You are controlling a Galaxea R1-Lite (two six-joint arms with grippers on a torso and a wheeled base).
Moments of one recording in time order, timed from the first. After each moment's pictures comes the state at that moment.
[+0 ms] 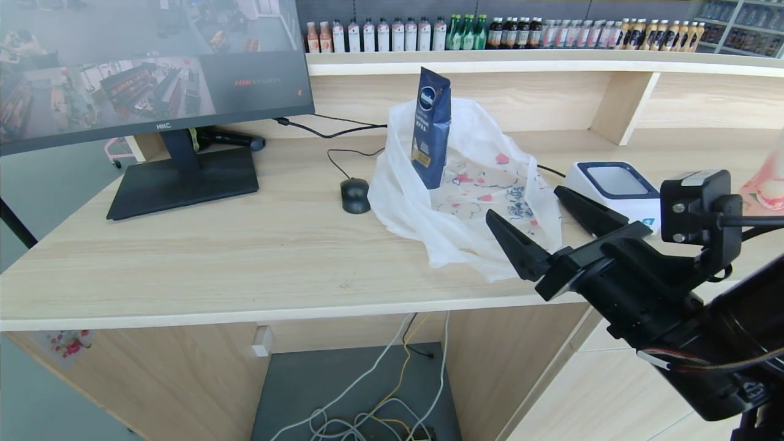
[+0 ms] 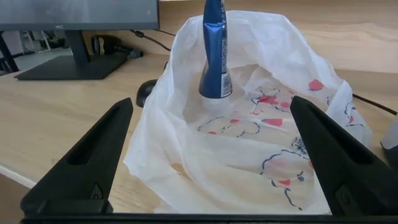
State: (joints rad) left arm 0.00 0.00 0.00 0.00 0.00 -0.01; right arm 0.68 1.65 -0.42 -1.57 -0.16 -0.10
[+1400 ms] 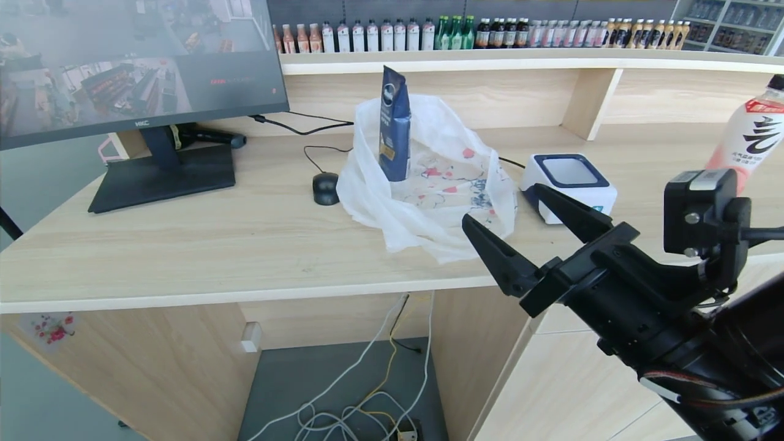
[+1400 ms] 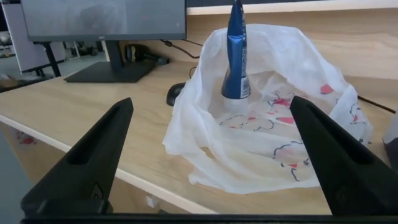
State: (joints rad) left arm 0.00 0.00 0.00 0.00 0.00 -0.02; right arm 0.77 1.64 -0.44 -1.57 -0.16 -0.11
